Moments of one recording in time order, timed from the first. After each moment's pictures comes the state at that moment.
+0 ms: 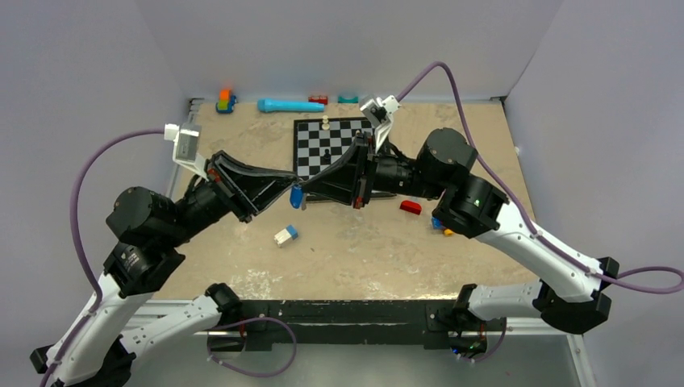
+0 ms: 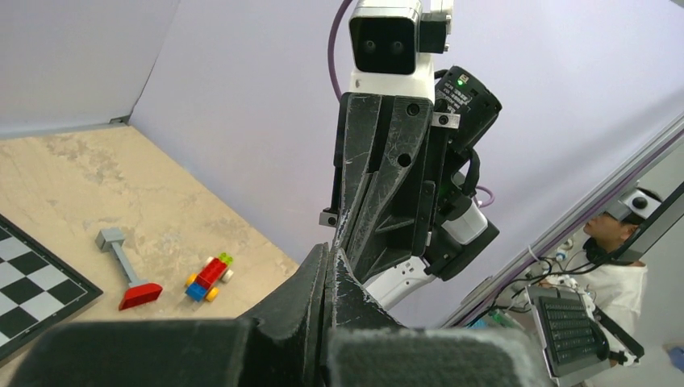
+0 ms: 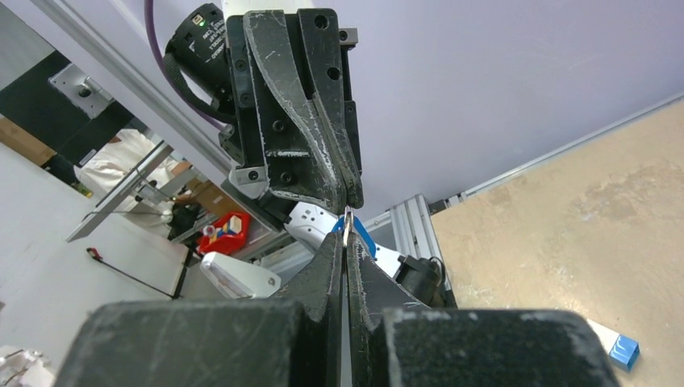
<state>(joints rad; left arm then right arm) -0.76 0.71 1.24 -0.24 0.24 -0.71 1.03 1.21 1.52 -0.16 -0.41 0.63</state>
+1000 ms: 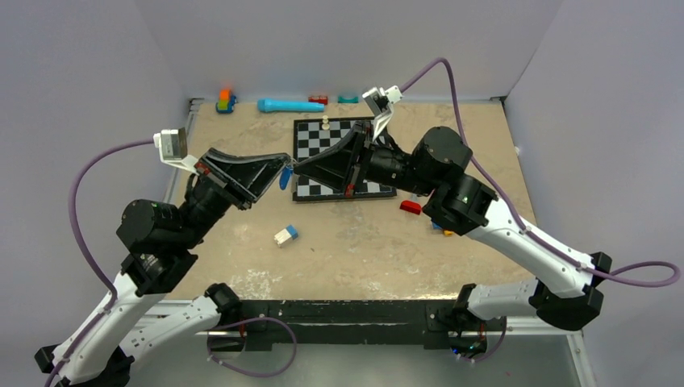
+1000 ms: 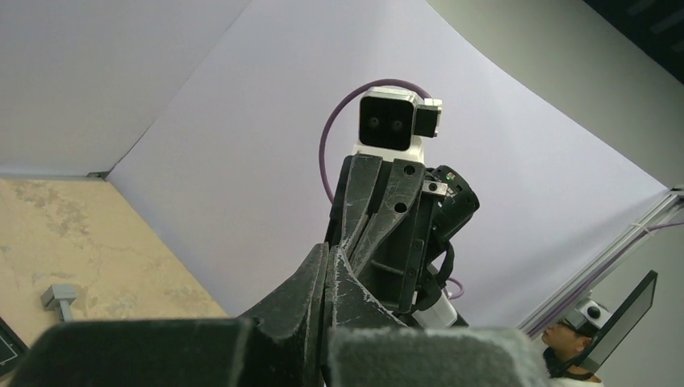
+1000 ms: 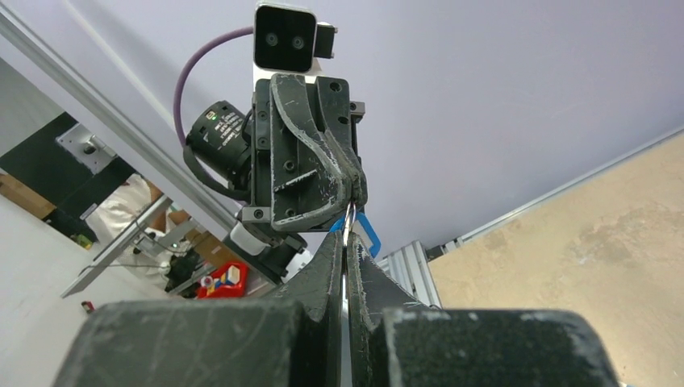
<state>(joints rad) -0.76 0.66 1.06 0.05 0.04 -0.89 1.02 1.25 1.51 -0.02 -0.32 0.68</state>
